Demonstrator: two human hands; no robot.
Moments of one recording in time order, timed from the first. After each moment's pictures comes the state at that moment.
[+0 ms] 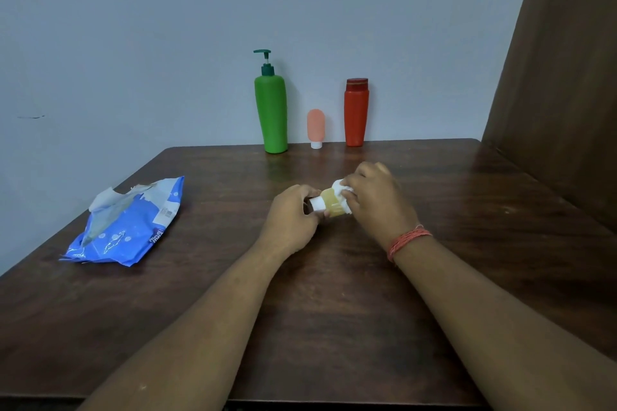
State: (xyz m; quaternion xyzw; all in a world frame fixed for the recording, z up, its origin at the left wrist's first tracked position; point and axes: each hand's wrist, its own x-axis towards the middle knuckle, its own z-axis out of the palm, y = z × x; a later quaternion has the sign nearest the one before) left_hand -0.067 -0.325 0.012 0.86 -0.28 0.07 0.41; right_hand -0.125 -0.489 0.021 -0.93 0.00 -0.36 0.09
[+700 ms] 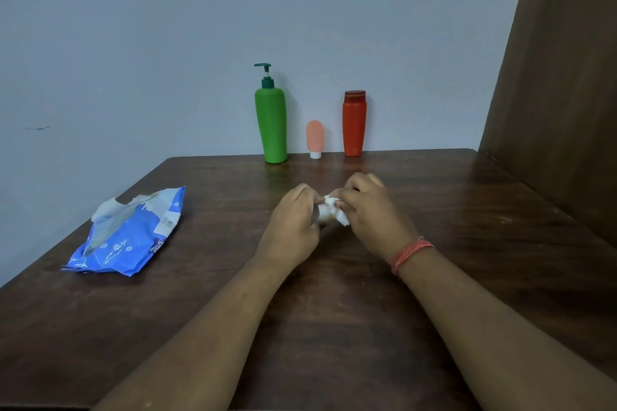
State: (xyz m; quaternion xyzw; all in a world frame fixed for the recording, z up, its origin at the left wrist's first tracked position) left_hand -0.069 -0.327 0.010 0.83 -0.39 0.22 0.33; right_hand -0.136 -0.486 0.026 -0.93 -0.06 -0.34 0.10
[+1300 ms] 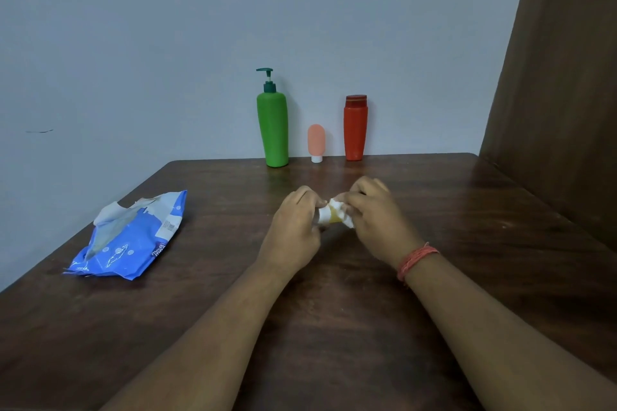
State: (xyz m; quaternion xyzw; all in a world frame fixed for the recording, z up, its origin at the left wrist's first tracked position) left_hand -0.073 -0.325 0.012 0.82 -0.40 0.24 0.34; right_hand -0.141 -0.486 0.029 -0.93 -0.06 -0.34 0.15
